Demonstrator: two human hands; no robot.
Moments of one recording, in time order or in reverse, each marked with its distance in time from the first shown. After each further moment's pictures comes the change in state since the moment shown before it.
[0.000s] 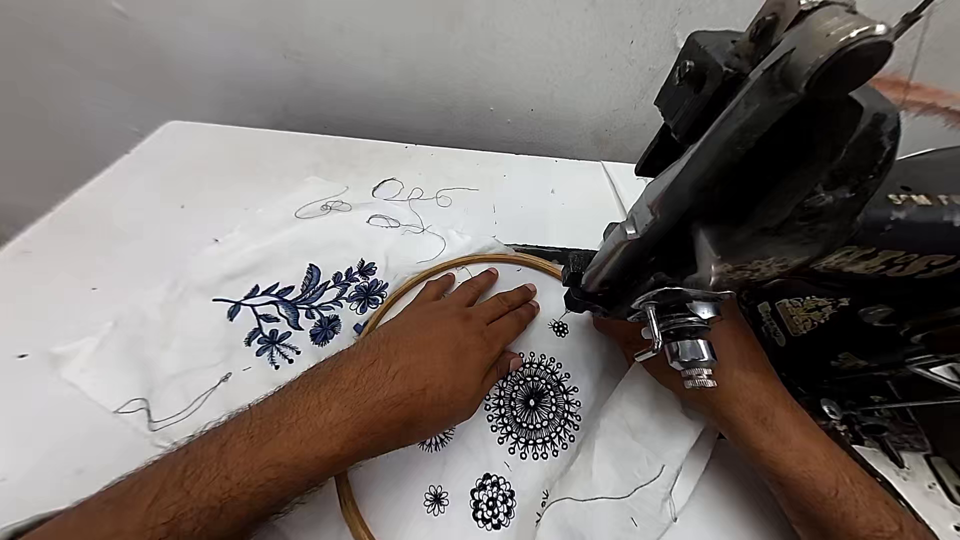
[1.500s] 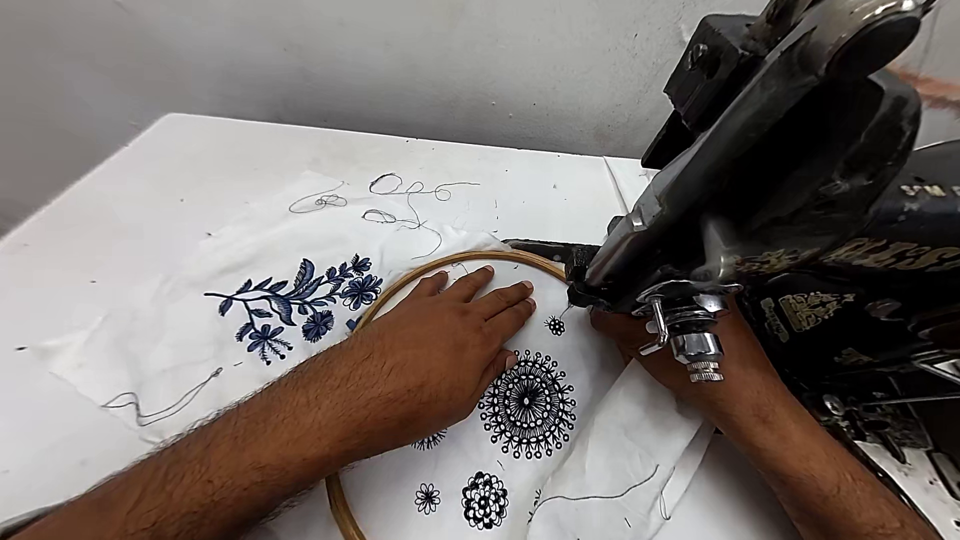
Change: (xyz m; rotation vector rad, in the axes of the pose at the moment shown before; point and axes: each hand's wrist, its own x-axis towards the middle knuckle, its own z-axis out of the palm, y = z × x) left_hand -0.006 -0.001 -0.003 0.007 -0.004 -0.008; right_hand 0.004 0.009 0.008 0.023 -0.031 -0.057
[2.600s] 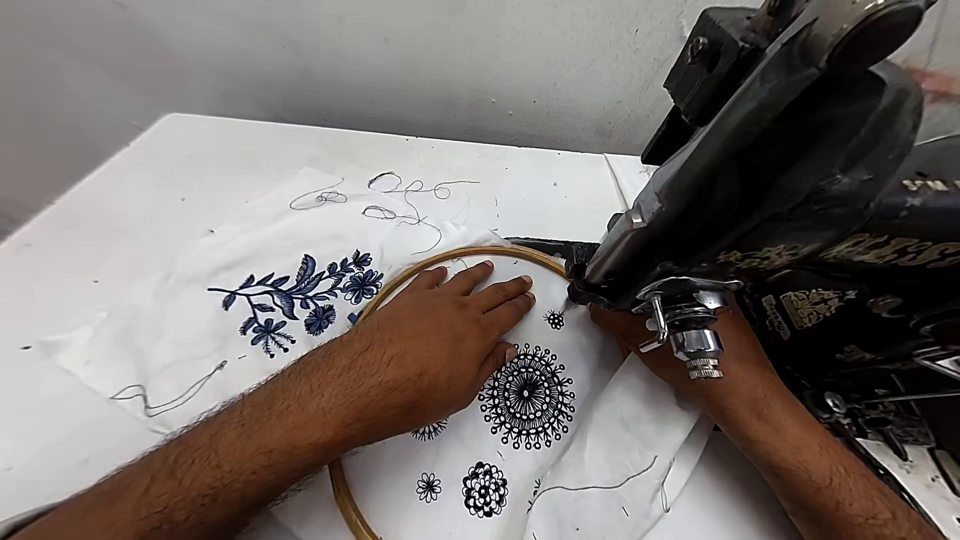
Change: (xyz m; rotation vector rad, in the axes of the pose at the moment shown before) left_hand 0.003 -0.003 -0.001 0.023 -0.009 -0.003; right_hand 0.001 -0.001 0.001 0.007 0.031 -0.067
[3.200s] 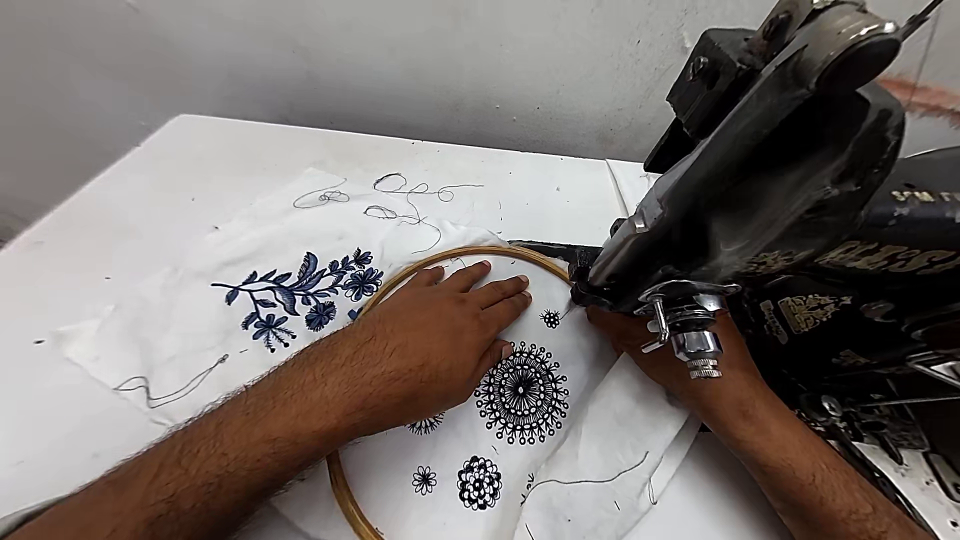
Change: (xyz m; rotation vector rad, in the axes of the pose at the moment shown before) left_hand -0.001 -0.004 -0.005 0.003 -0.045 -0.019; right_hand -0.001 0.002 0.008 0.060 0.019 0.018
